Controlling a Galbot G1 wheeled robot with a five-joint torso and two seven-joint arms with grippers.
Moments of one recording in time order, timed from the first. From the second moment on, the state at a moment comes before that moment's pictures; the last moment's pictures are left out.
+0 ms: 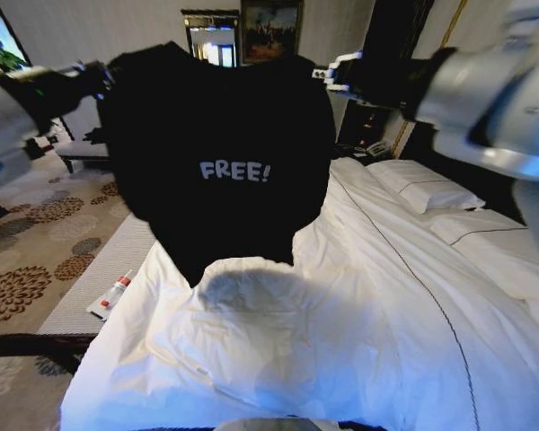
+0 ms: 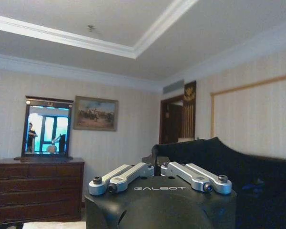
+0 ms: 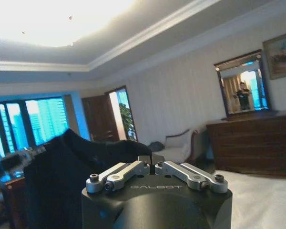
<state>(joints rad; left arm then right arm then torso) 0.23 -0.14 -0.43 -2.22 -1.93 0.44 -0.41 0.13 0.48 0.13 2.24 2.20 -0.58 0.62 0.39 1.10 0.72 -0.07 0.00</state>
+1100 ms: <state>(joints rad) 0.55 -0.08 -0.68 -2.45 -2.14 0.56 -0.67 -0.13 0.16 0.44 2.50 2.55 -0.55 0.70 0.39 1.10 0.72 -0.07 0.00</state>
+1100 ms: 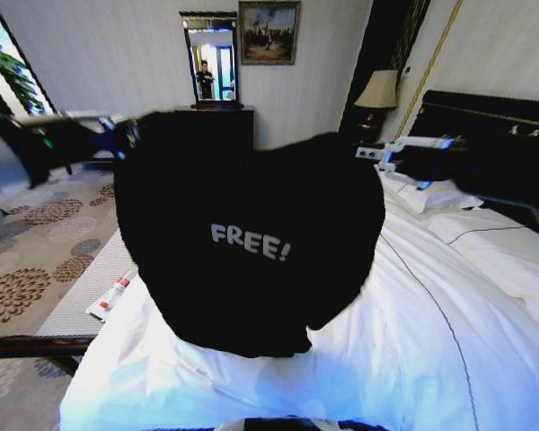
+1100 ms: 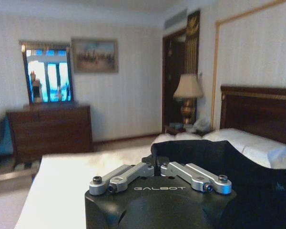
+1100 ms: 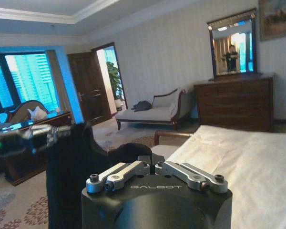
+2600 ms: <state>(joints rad) 0.37 -1.09 0.19 -1.38 -1.00 0.45 -0.48 -0.36 1.05 -0.15 1.31 1.22 -0.45 0.24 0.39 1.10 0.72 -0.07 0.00</state>
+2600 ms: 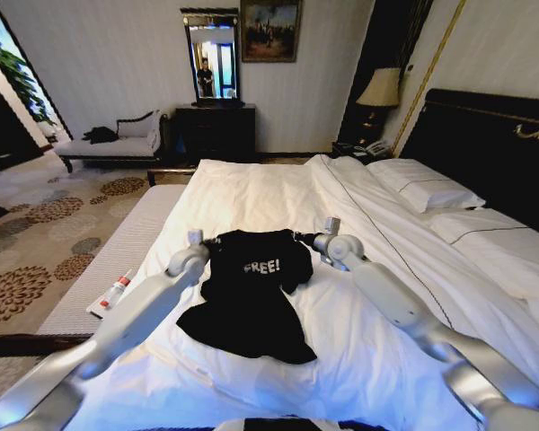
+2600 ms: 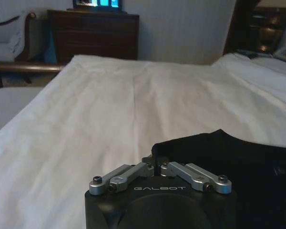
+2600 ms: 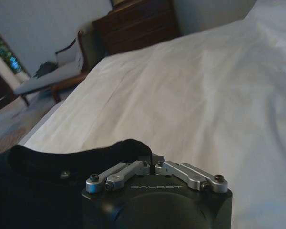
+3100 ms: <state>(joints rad) 0.23 -1.30 0.15 -0.97 -0.86 0.39 -0.38 -0.16 1.27 -0.25 0.87 1.05 -0.30 0.14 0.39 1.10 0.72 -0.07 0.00</state>
